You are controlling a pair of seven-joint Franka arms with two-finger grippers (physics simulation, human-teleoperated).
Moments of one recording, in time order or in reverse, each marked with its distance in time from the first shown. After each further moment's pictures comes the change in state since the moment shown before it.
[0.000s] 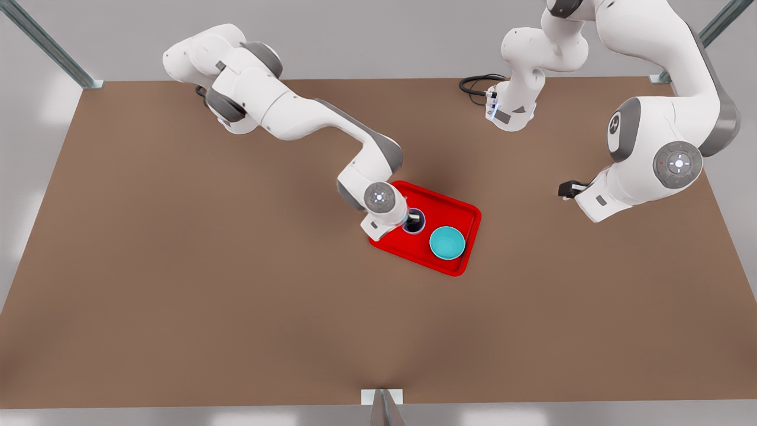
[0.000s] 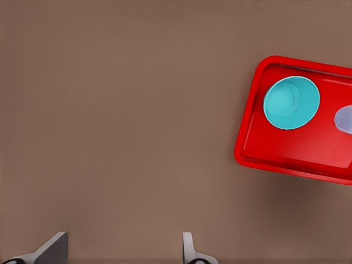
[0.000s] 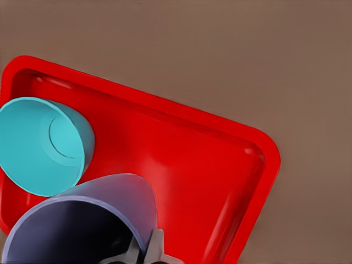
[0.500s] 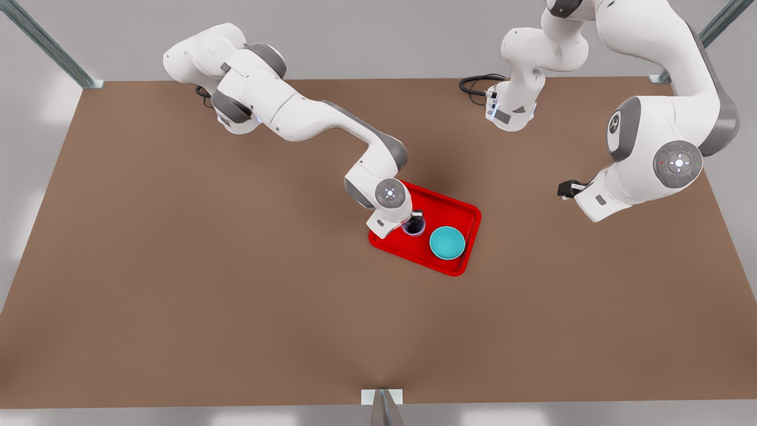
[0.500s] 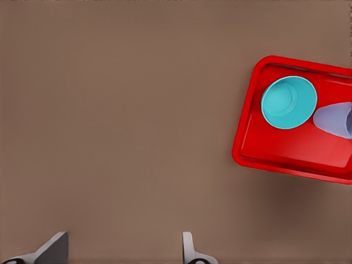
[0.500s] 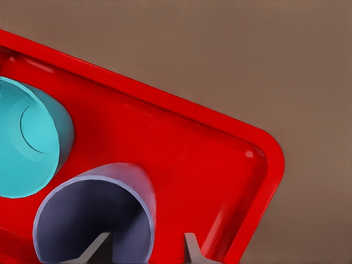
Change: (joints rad) left arm 0.000 -0.003 -0.002 0.000 -0.006 0.000 0.000; right arm 0.029 0.023 0.000 -0.012 -0.073 0.007 -0.002
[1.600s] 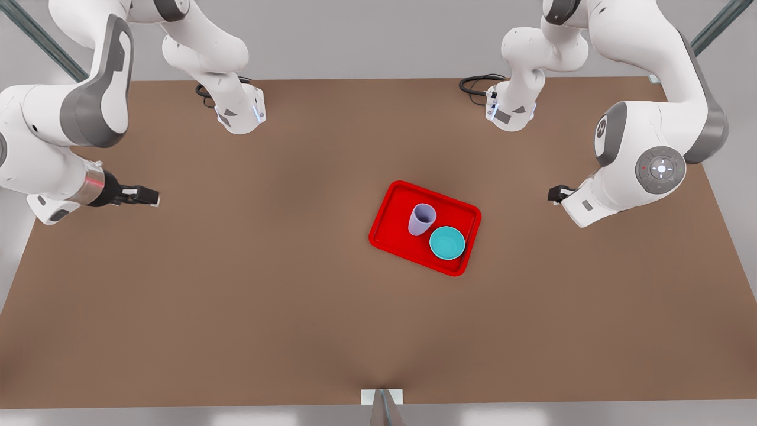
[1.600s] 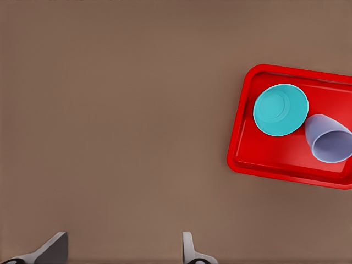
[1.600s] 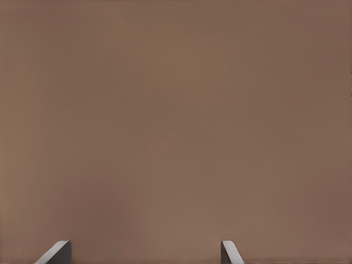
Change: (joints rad) left arm -0.015 0.058 -0.029 0.086 0.010 -0.021 -0.017; right arm -0.712 -0.785 -0.293 -0.348 0.083 -0.584 -0.854
